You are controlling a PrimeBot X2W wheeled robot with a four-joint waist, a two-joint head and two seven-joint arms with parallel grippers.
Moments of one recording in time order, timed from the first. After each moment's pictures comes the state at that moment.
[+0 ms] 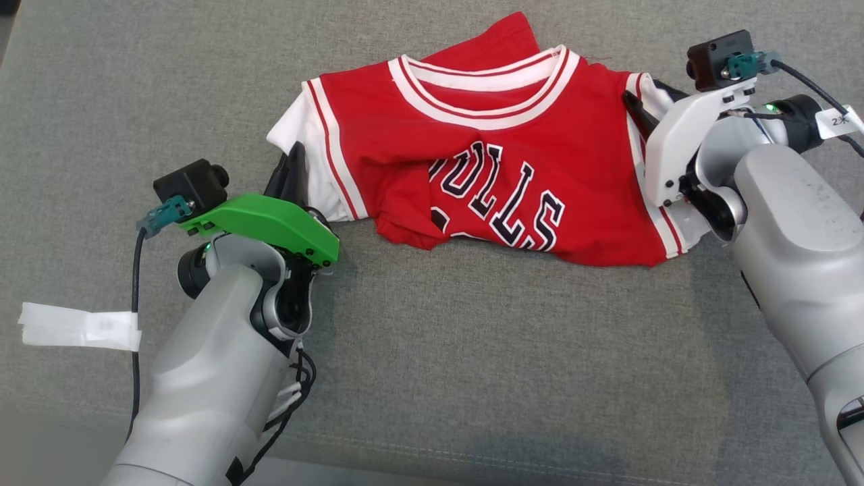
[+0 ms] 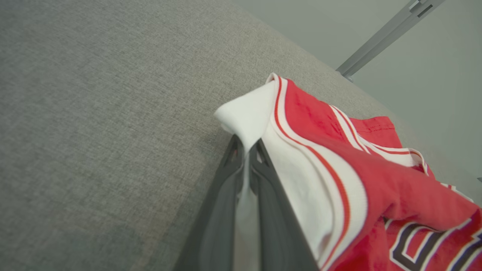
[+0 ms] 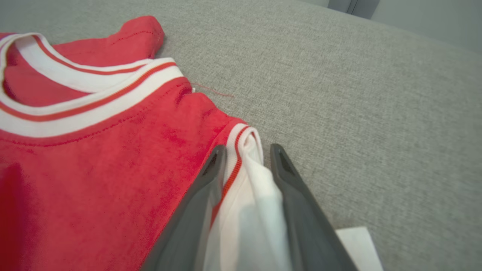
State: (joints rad) left arm -0.69 0.02 -0.55 0.68 -1.05 0.11 -0.26; right arm -0.85 -0.25 0.52 0.80 0.36 0.11 0.14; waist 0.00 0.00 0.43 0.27
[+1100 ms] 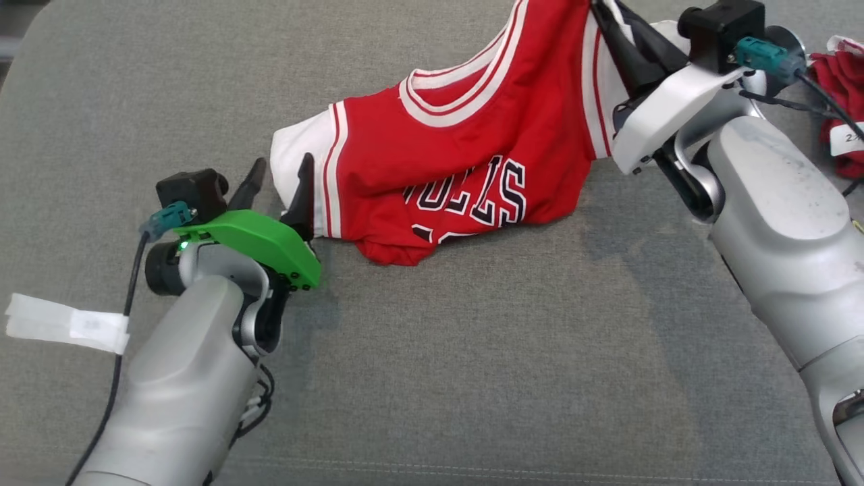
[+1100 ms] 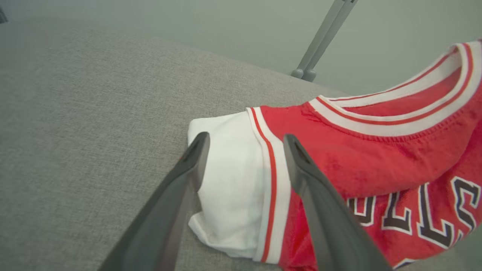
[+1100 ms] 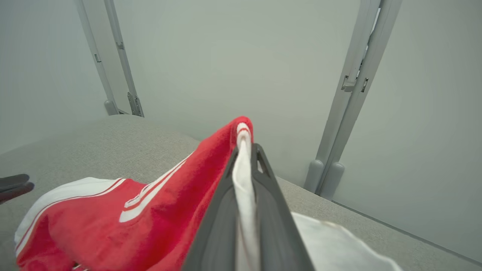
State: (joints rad) left arm -0.68 0.08 -0.58 0.71 -0.85 0.05 -0.24; right arm -0.89 -0.24 0.61 0.65 0.38 0.12 -0.22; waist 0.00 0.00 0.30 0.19
